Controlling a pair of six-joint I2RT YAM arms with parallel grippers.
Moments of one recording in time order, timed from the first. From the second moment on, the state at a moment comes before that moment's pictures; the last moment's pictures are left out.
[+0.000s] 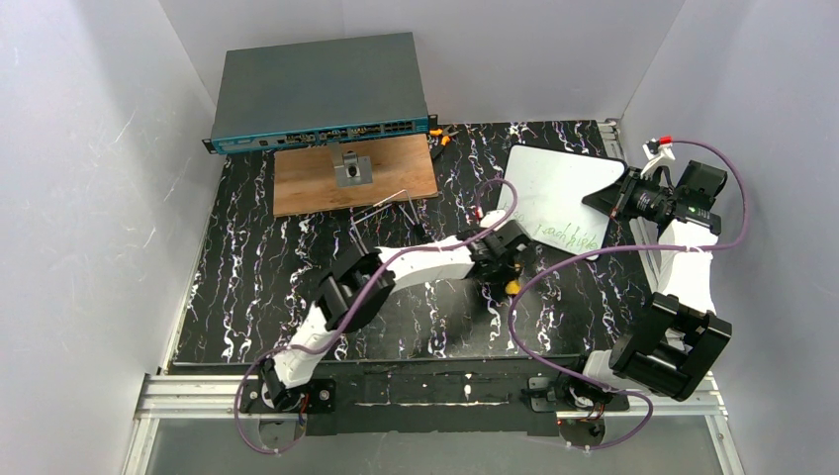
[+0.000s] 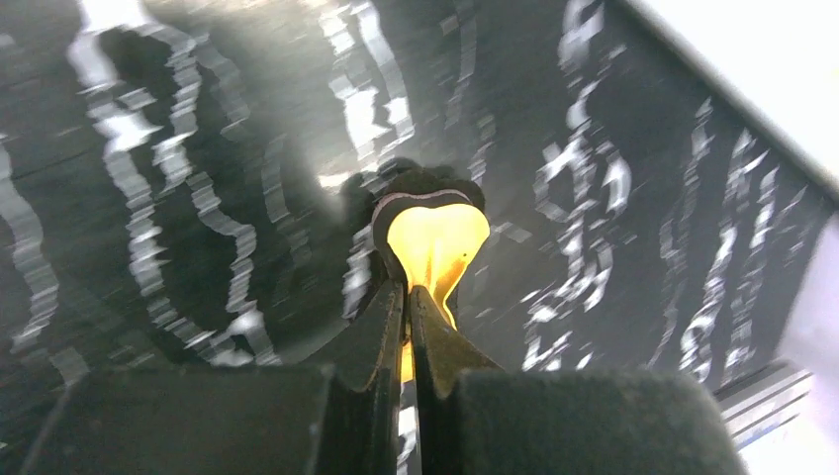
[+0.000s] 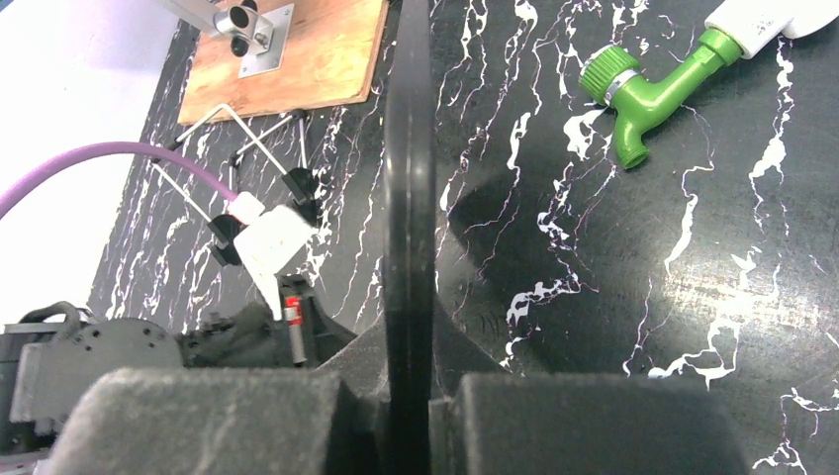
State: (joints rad) left arm -1.09 2.30 1.83 -0.51 -0.23 -1.09; right arm -0.45 1.34 1.10 -0.46 -1.01 0.00
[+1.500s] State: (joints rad) left arm -0.91 1.47 0.91 -0.50 -0.02 -0.55; right arm -0.38 1.31 1.02 -0.51 -1.10 -0.06
